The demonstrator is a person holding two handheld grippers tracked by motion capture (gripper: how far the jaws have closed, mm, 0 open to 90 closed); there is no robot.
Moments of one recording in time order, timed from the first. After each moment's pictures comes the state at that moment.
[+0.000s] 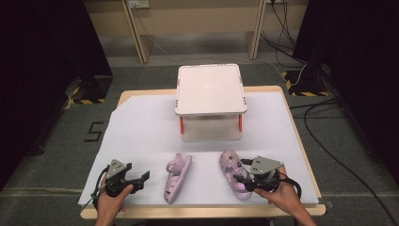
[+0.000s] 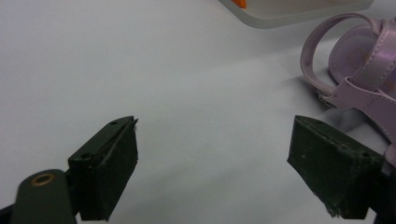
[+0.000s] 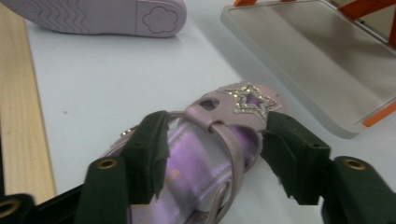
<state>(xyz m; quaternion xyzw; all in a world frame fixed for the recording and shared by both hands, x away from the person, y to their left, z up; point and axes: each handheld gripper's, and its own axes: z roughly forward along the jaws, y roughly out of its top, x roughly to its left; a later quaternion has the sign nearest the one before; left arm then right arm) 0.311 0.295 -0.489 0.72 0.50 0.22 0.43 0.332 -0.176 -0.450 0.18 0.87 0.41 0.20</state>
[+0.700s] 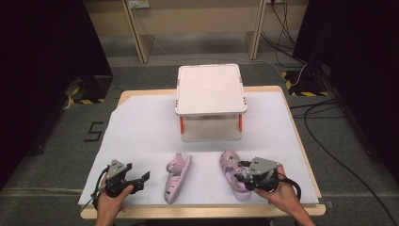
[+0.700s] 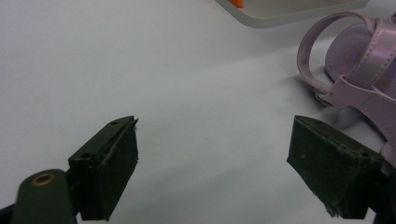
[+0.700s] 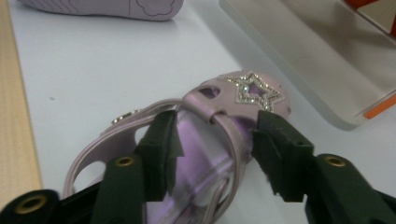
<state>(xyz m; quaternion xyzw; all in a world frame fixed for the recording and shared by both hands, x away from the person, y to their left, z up) 0.310 0.294 -0.489 0.72 0.49 0.22 0.43 0.334 -0.172 -0.455 0.17 0.88 0.38 0.20</state>
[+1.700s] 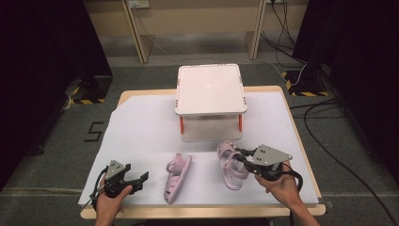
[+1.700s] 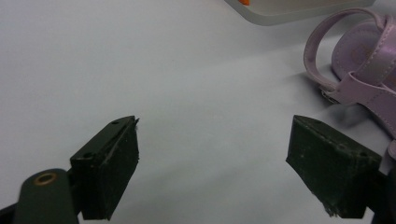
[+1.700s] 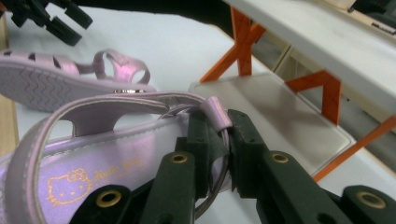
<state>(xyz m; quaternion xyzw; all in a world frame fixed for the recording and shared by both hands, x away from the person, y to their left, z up) 0.310 0.298 -0.490 0.72 0.50 0.22 0.42 0.333 -0.167 -0.392 0.16 0.83 0.46 0.27</state>
